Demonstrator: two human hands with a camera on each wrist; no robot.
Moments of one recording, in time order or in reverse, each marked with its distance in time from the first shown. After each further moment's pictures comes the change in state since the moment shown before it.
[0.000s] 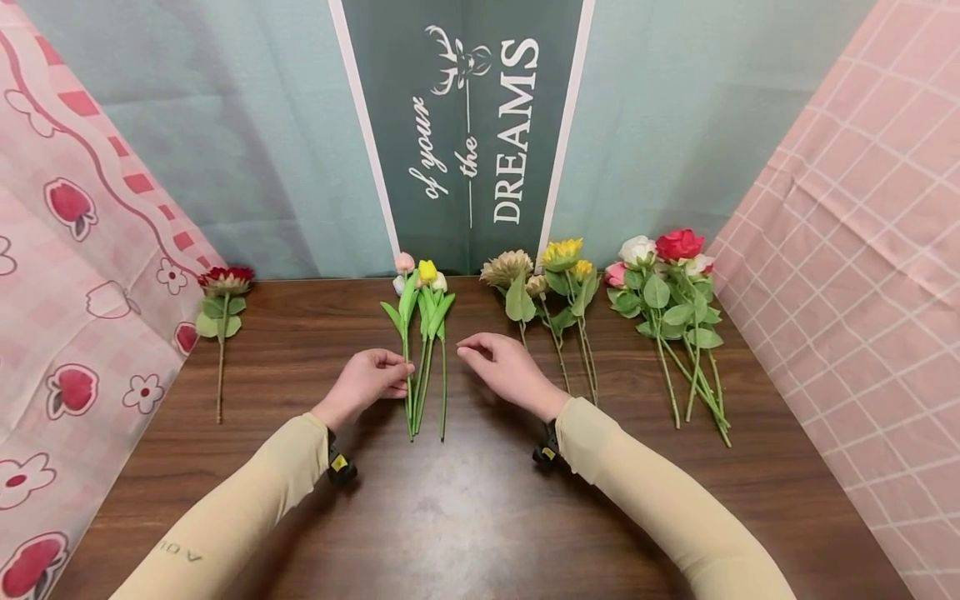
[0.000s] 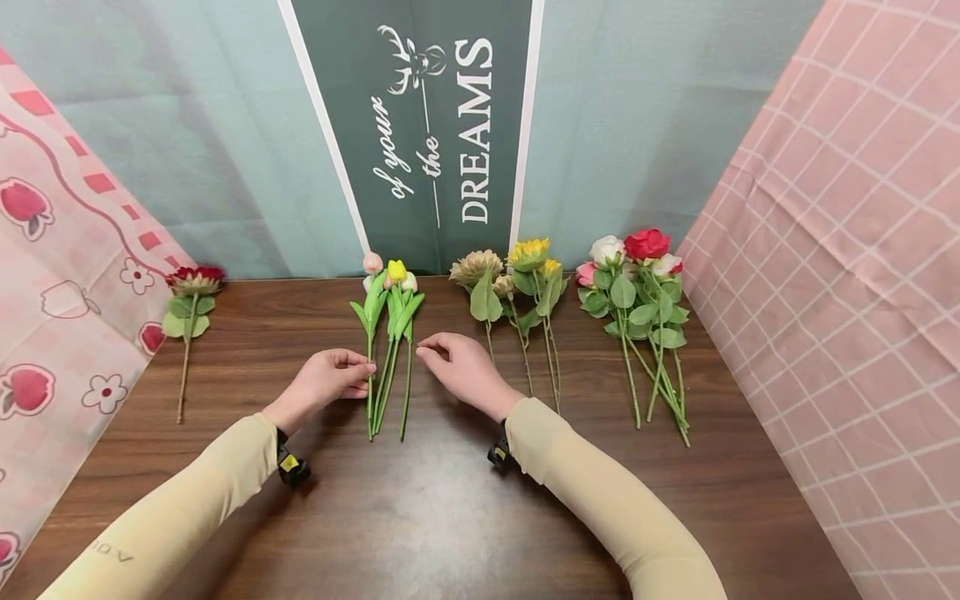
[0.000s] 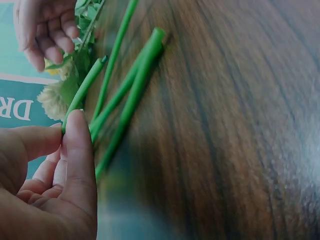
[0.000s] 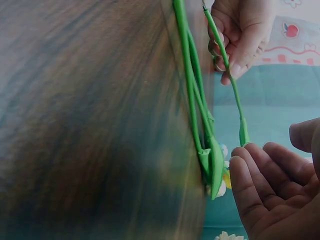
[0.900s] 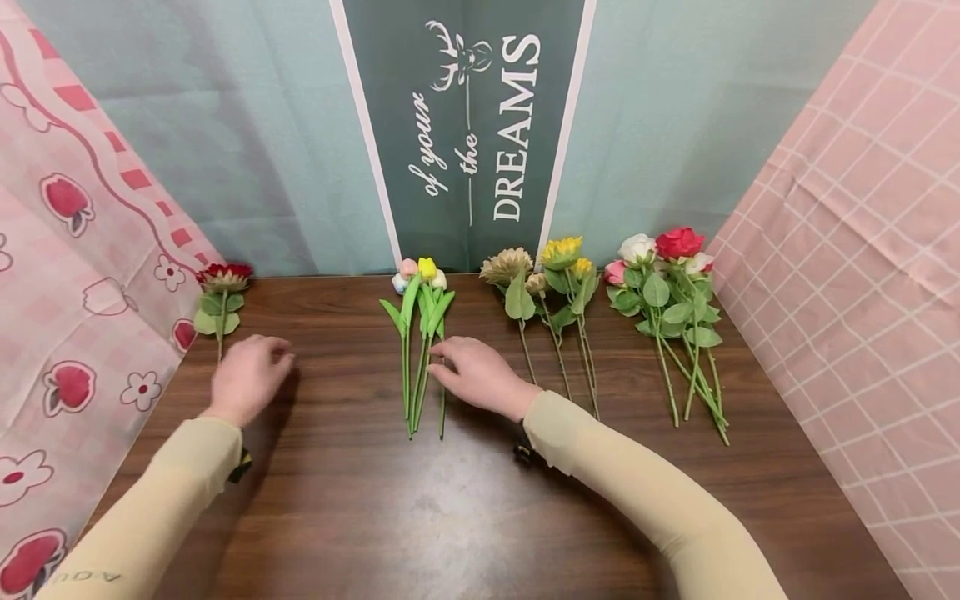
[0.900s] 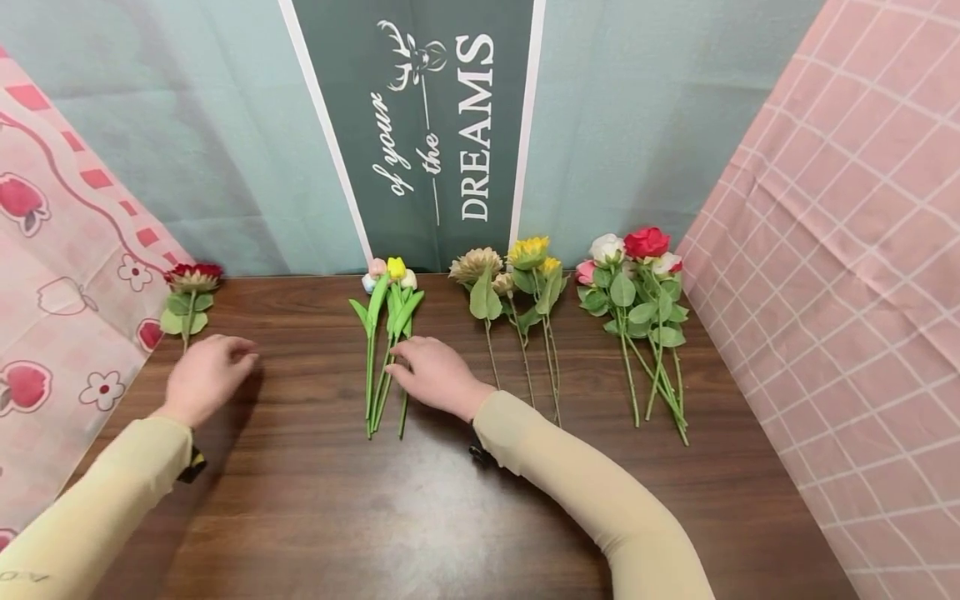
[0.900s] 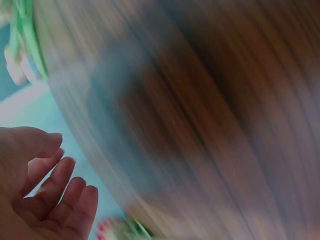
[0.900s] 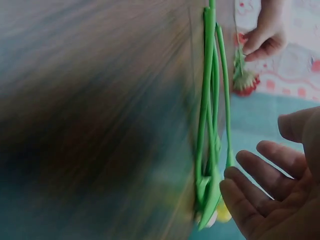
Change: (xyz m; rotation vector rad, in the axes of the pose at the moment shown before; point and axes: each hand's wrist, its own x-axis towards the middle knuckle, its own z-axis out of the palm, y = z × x) left_hand -0.032 -0.023 -0.146 1.006 0.415 0.321; right_hand 0.017 -0.023 0.030 -0.336 -0.170 -0.200
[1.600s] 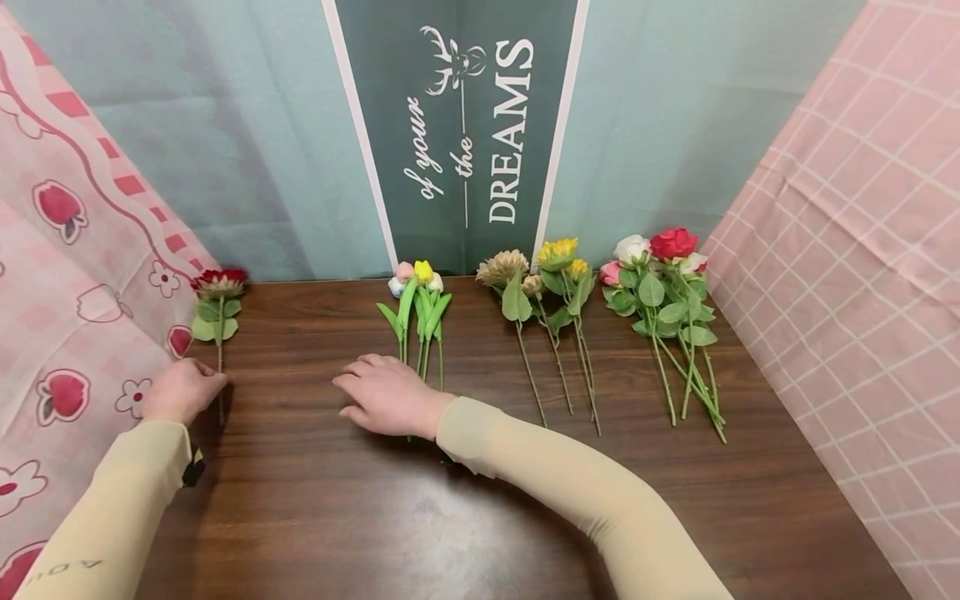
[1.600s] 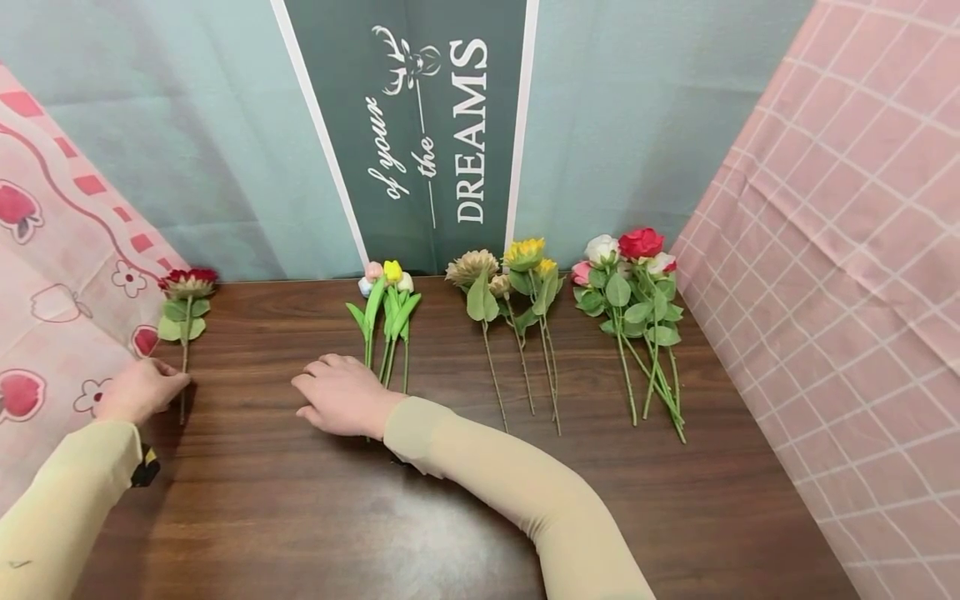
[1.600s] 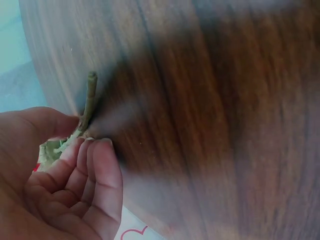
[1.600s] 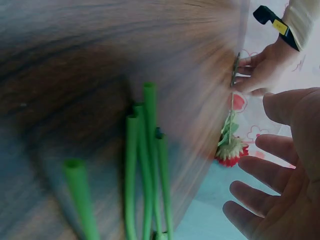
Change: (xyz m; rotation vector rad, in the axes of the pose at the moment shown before) left_hand -0.009 -0.085 -0.035 -0.022 -0.242 -0.363; right_hand 0.046 -0.093 0.044 -0.412 -0.160 -0.256
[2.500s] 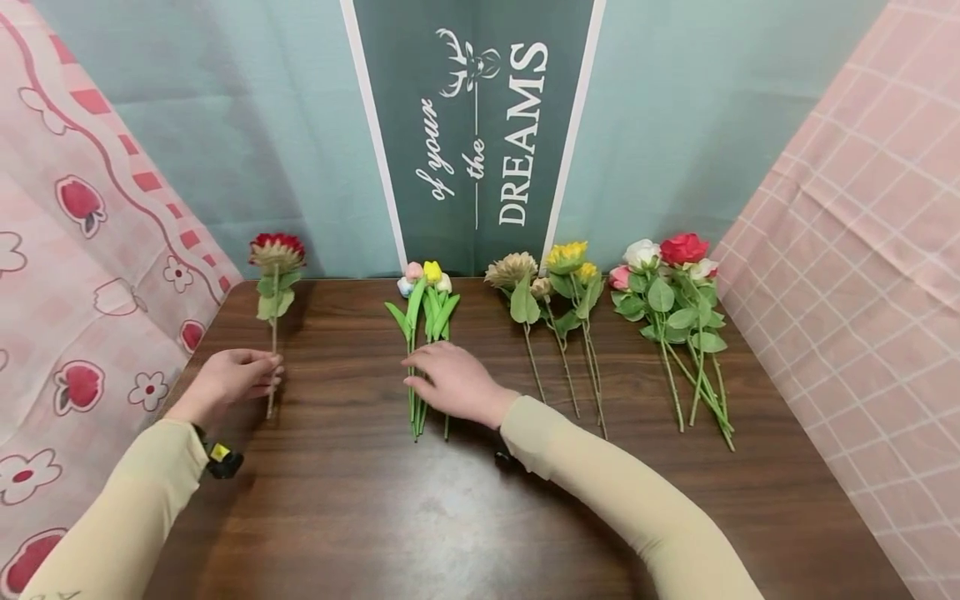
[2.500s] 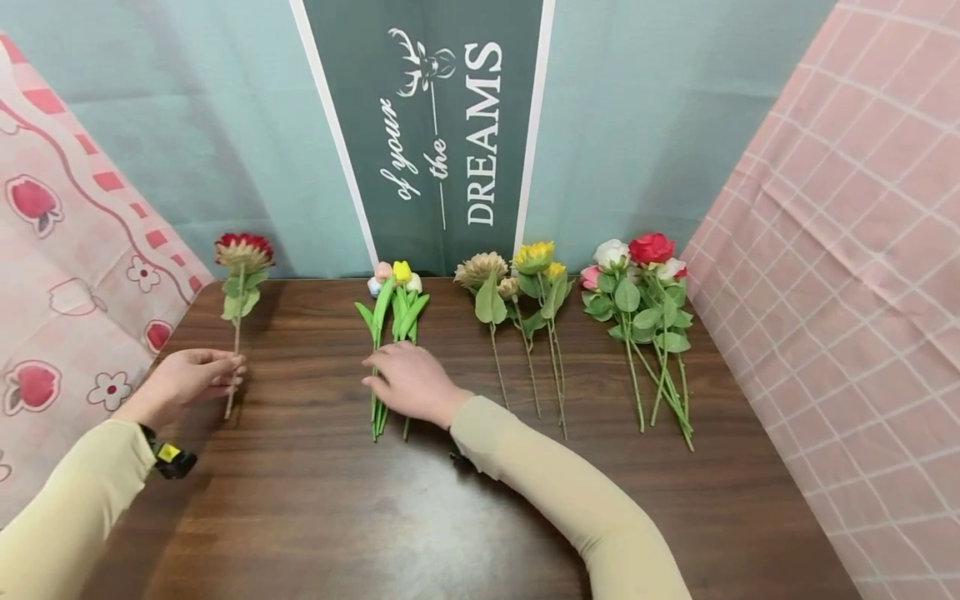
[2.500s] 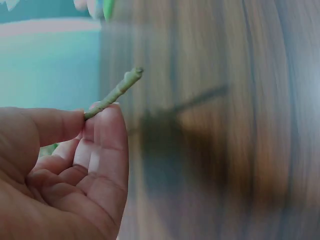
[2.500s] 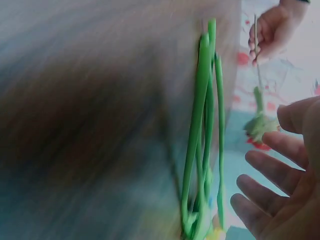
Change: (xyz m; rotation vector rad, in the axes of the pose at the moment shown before) left_hand -0.011 0.054 0.009 -0.671 -0.292 0.047; right_hand -0.047 0.060 0.008 0.244 0.132 0.137
